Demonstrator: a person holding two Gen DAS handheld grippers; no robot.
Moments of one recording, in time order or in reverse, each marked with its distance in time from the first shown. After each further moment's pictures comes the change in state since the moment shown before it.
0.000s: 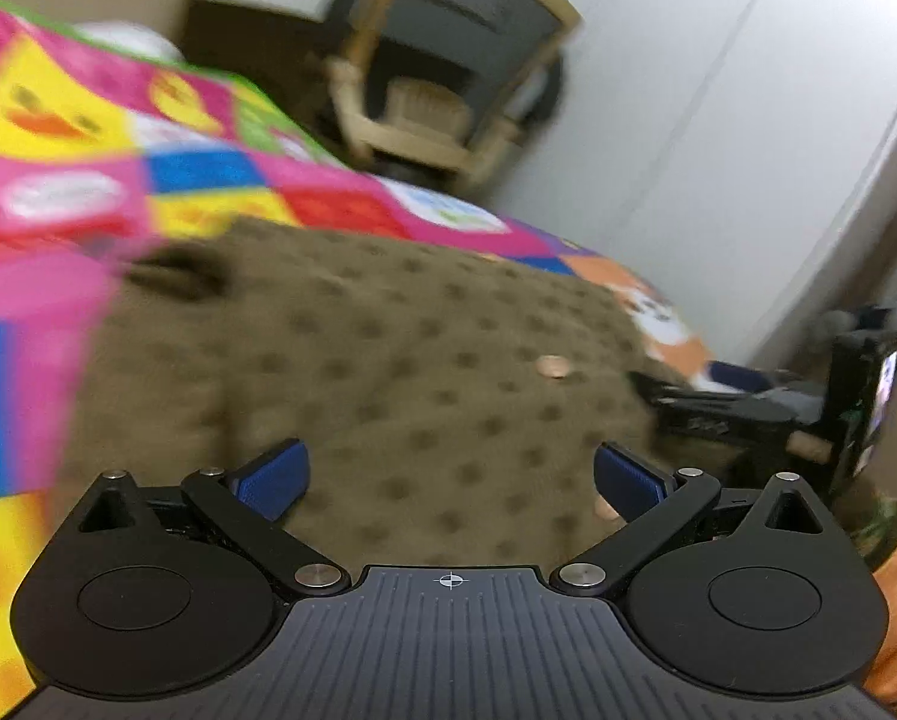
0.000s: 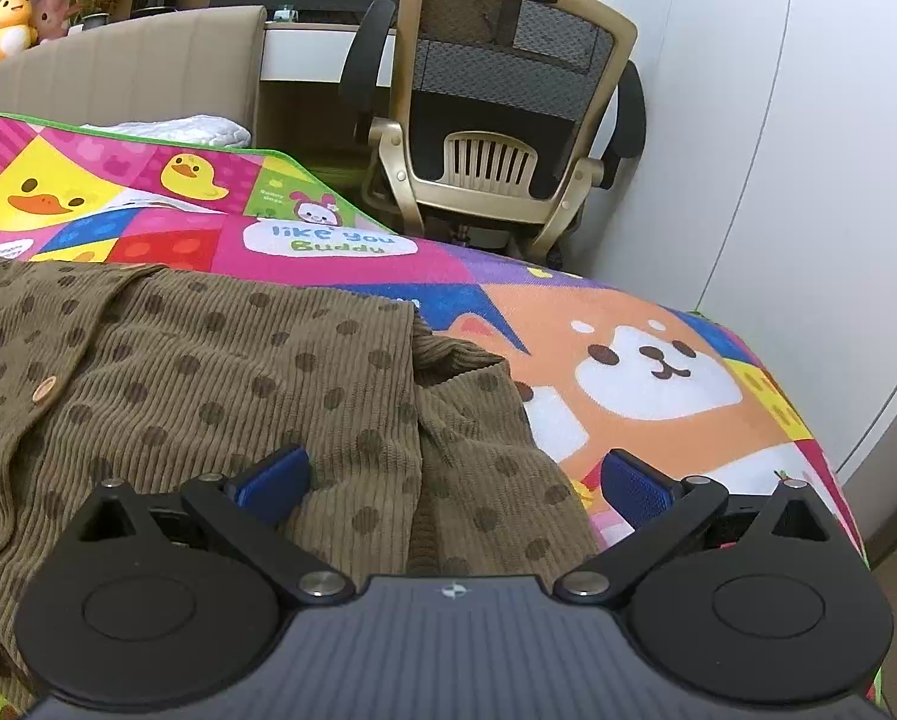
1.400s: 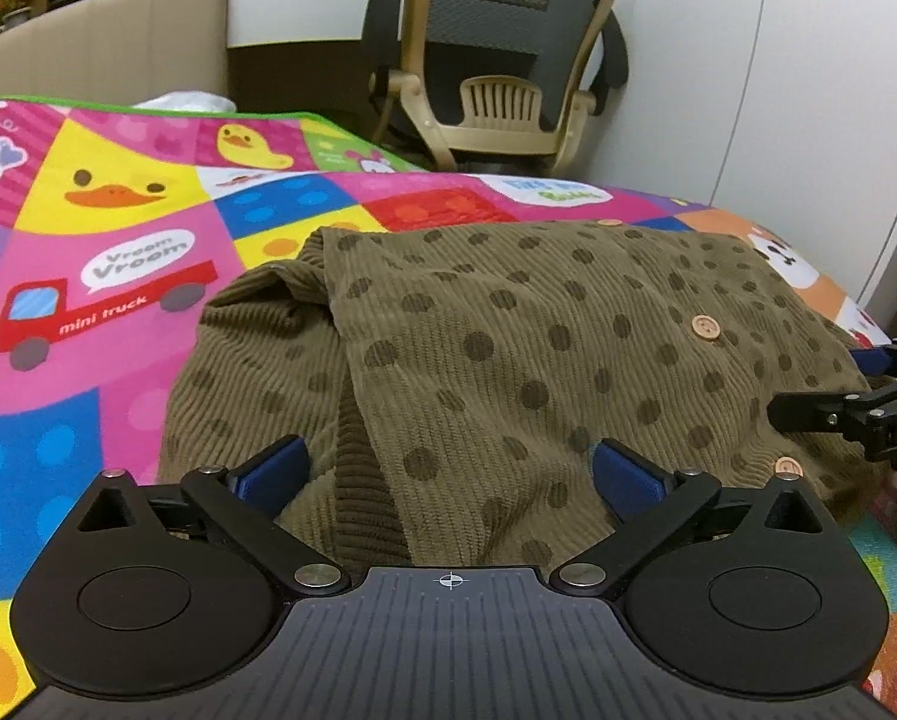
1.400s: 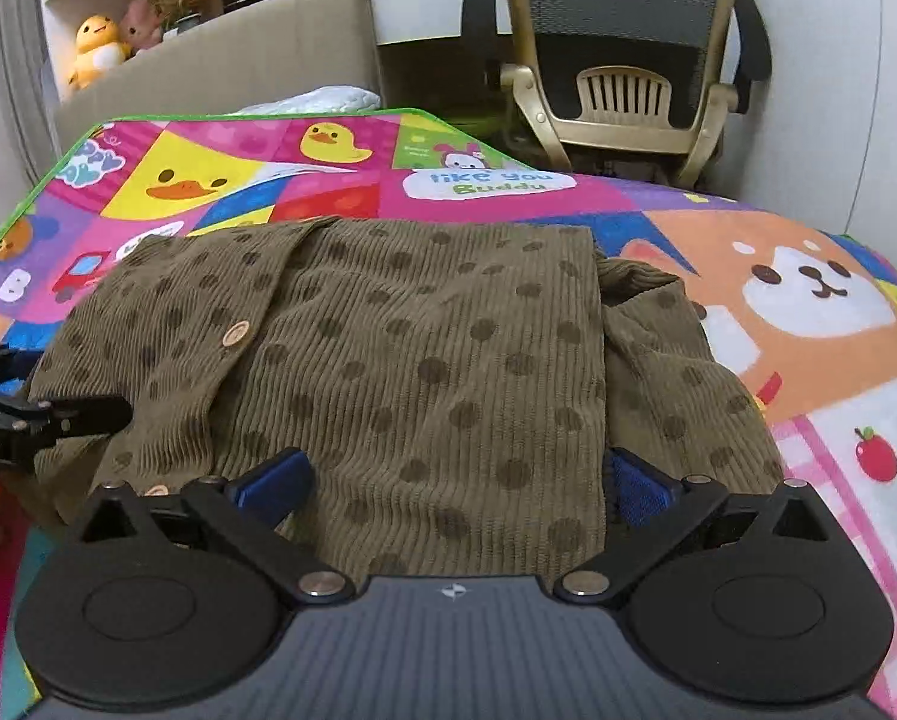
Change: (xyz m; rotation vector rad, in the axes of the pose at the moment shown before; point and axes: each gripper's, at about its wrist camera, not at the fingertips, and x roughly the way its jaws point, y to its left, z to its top) left arm 0.048 -0.005 0.005 0.166 0.030 0.223; right arm -0.007 0.010 -0.007 0.075 0.133 0.352
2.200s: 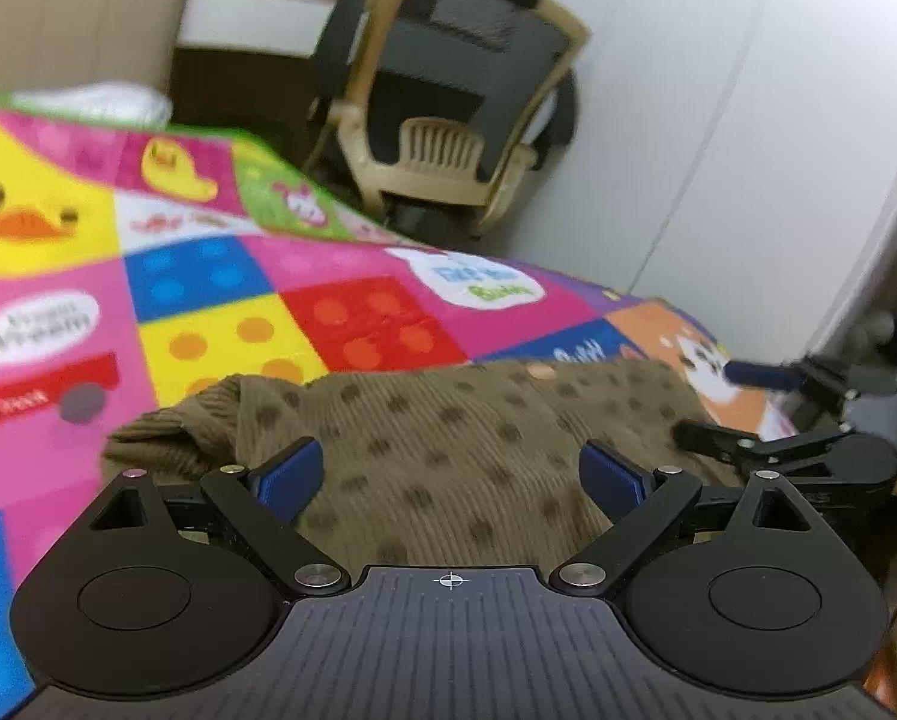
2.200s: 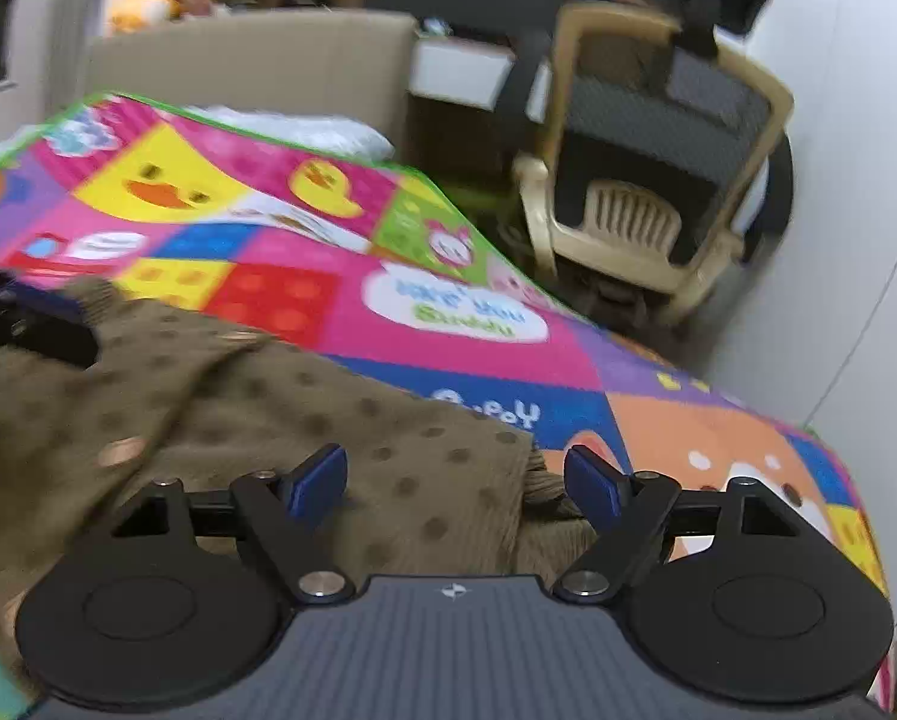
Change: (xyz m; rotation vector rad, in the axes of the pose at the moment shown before) left arm 0.010 0.006 0.057 -0.062 -0.048 -0.188; right arm -0.001 0.005 0.051 -0.323 -0.137 -0.087
